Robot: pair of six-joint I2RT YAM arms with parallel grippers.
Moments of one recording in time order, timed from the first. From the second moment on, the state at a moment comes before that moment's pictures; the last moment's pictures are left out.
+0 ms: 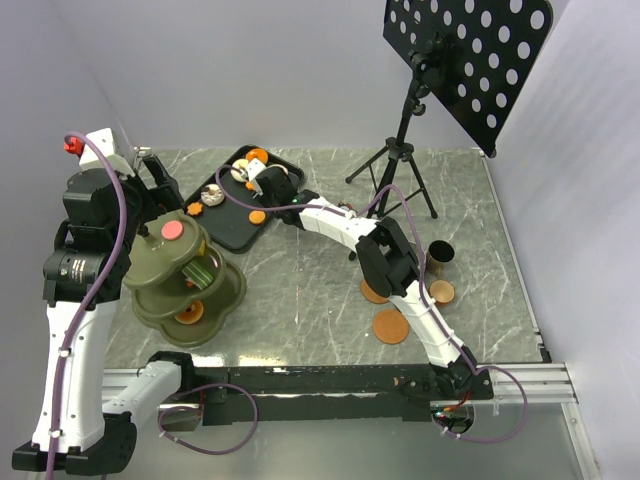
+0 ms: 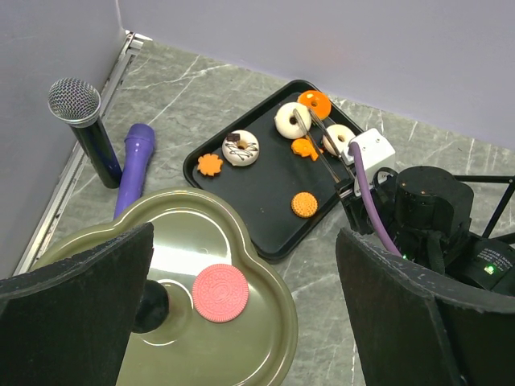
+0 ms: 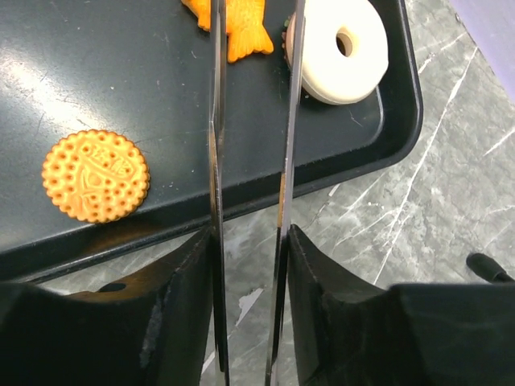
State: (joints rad) left arm -0.09 0.92 1.44 -0.79 -0.22 -0.29; right arm 0.79 2.45 2.09 -0.29 0.31 -0.26
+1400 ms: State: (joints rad) left arm -0.04 0.96 1.49 -0.80 -0.23 -0.41; right arm 0.88 1.84 1.49 -0.28 0.20 -0.25
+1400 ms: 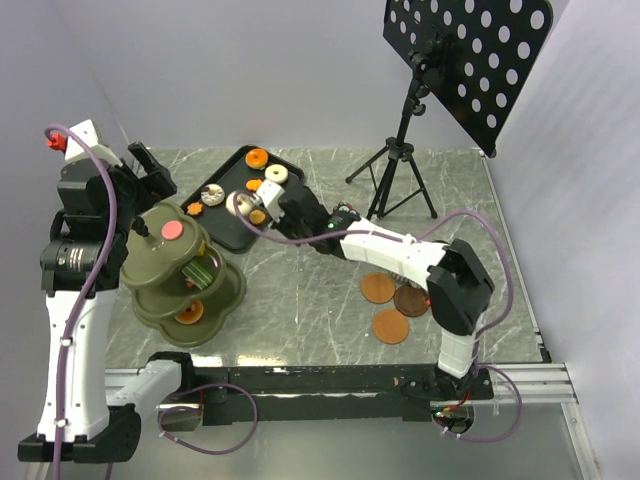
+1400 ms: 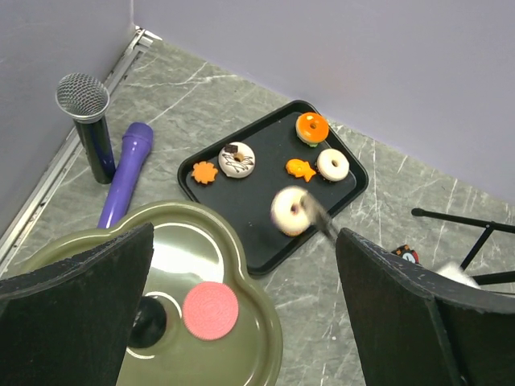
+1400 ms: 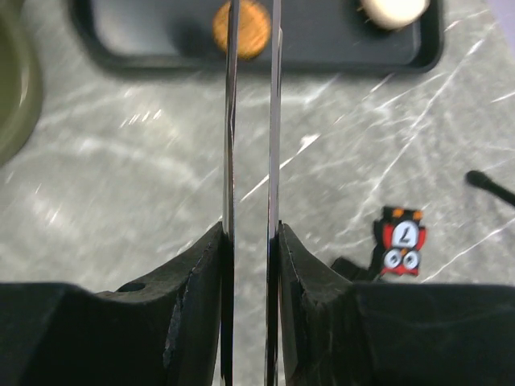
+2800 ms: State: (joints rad) left arm -0.04 0.99 1.50 -0.88 -0.12 -0.43; right arm 1.11 1.86 1.35 -0.25 0.07 -0.21
